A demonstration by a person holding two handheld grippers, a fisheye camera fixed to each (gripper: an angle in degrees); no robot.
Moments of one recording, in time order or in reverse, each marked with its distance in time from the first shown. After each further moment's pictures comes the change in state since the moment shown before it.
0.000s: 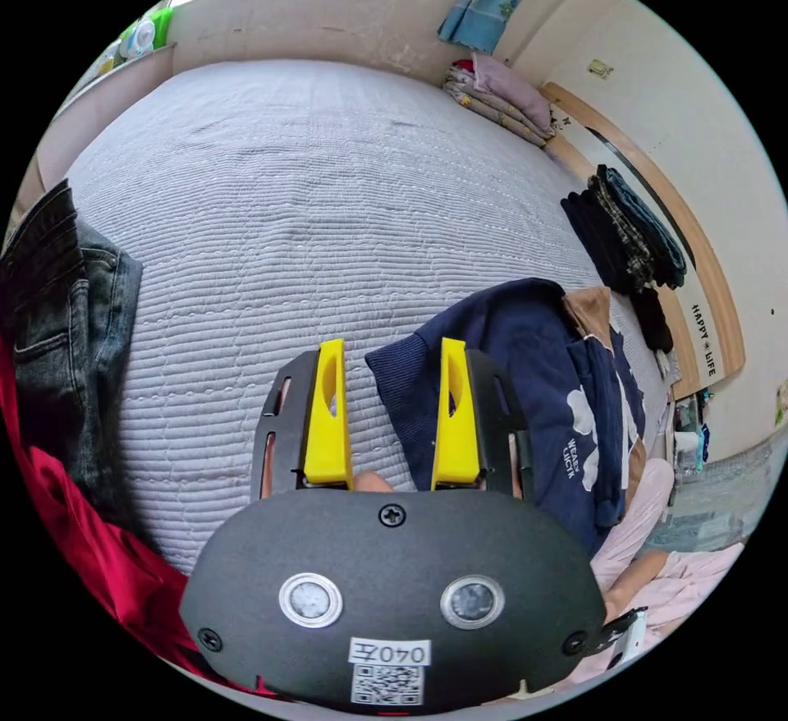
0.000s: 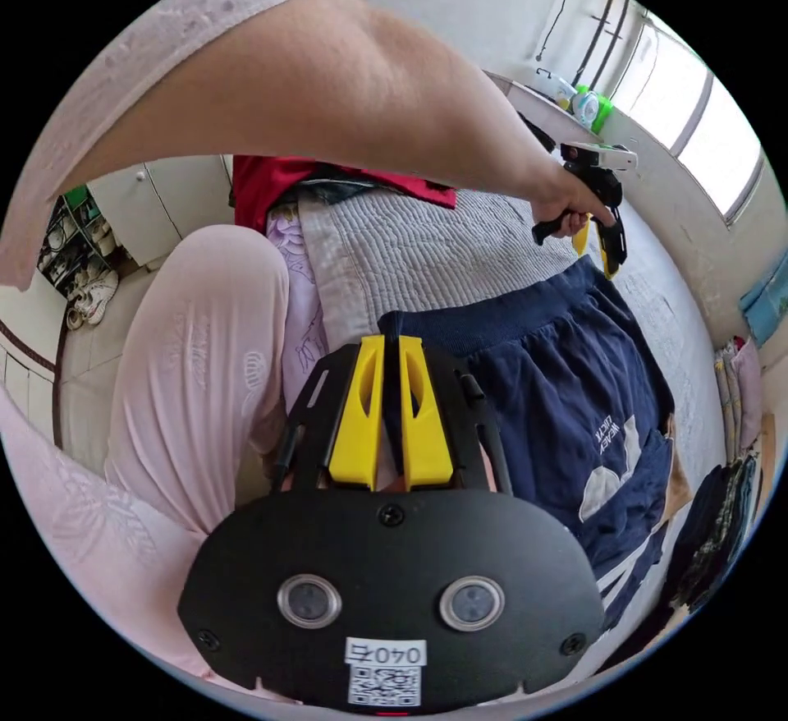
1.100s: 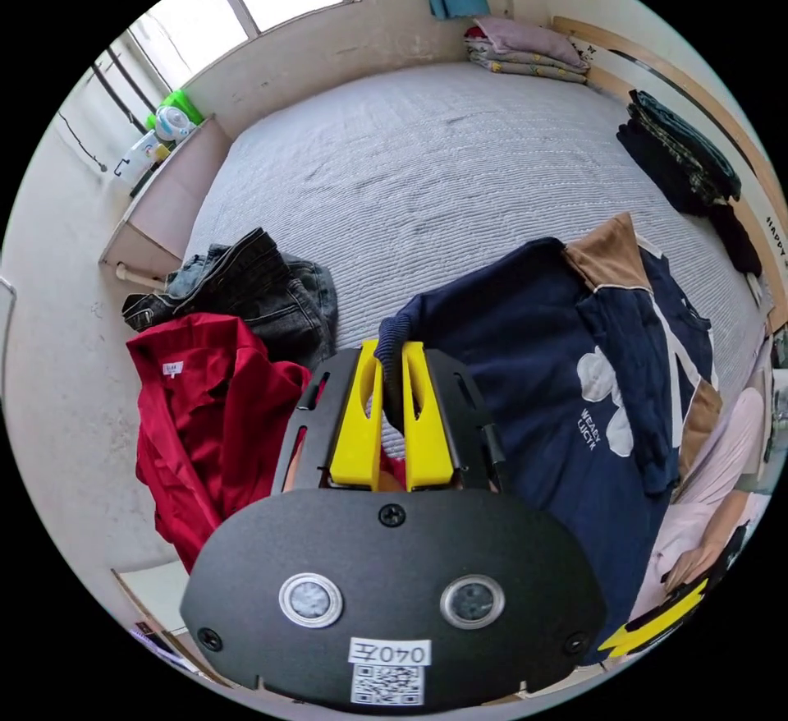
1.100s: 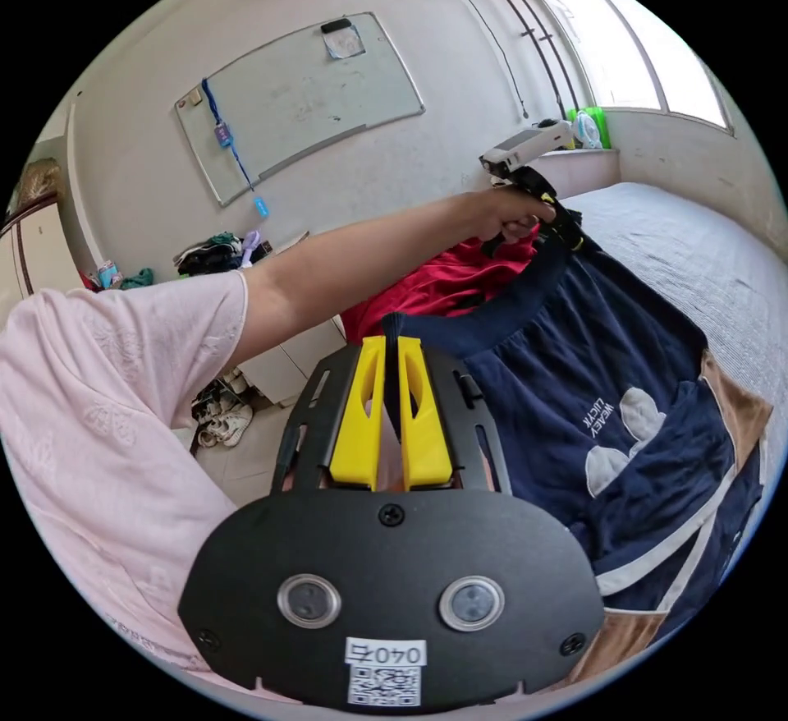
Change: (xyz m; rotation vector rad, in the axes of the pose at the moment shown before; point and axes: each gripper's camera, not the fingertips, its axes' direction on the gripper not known) left arm 0.099 0.010 -0.166 -0.029 -0.485 0.150; right arm 0.065 0.089 -0.158 0.424 -0.470 0.225
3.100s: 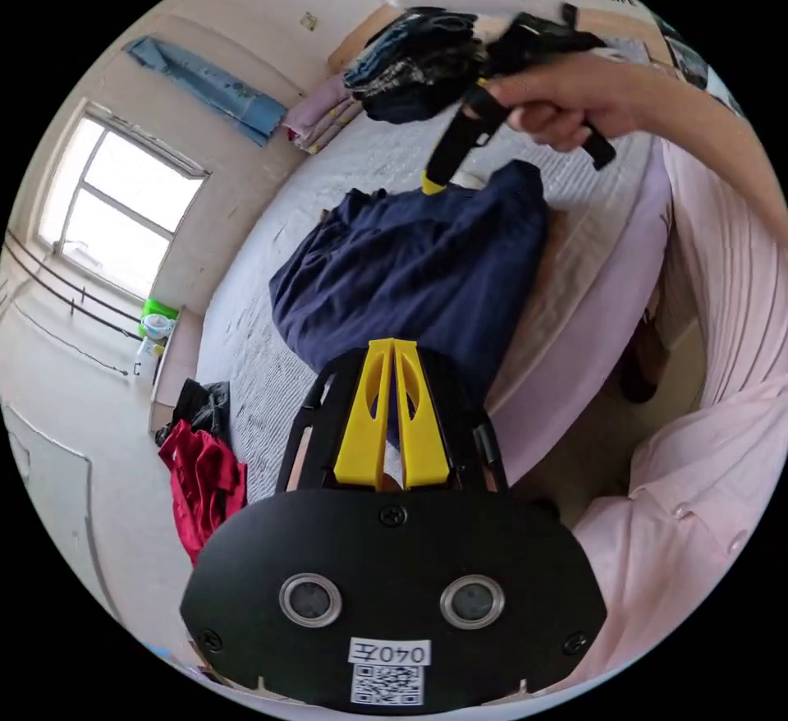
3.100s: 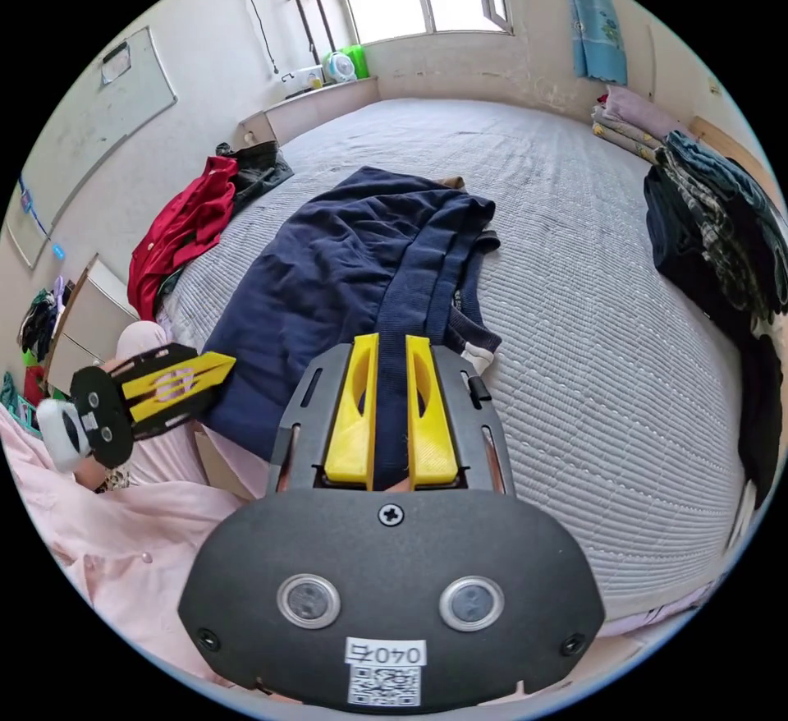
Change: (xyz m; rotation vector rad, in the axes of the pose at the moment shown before) left arm 0.528 0.323 -0.075 0.236 -0.206 0.605; right arm 0.122 0.051 -0.268 -0.190 0.620 0.423
